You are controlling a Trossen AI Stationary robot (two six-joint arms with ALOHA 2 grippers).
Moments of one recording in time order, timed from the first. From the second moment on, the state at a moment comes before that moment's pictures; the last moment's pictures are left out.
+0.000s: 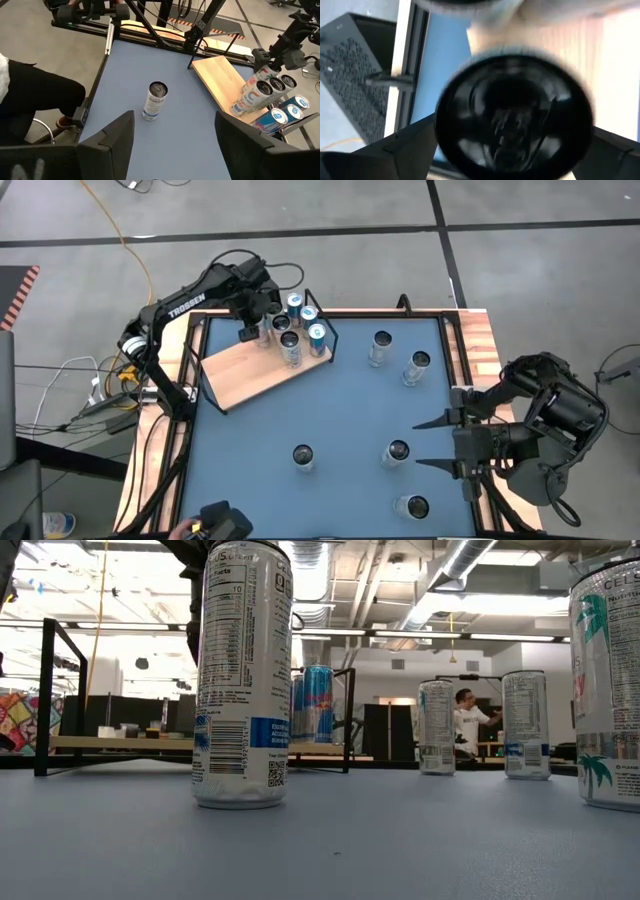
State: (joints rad) left arm 0.81 1.67 1.54 -1.22 -0.05 0.53; right arm 0.95 1.65 2.33 -1.57 0.81 0.50
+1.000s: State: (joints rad) left arm 0.57 1.67 2.32 -1.49 0.12 0.26; right arm 0.46 1.55 2.34 -1.54 0.91 0.08
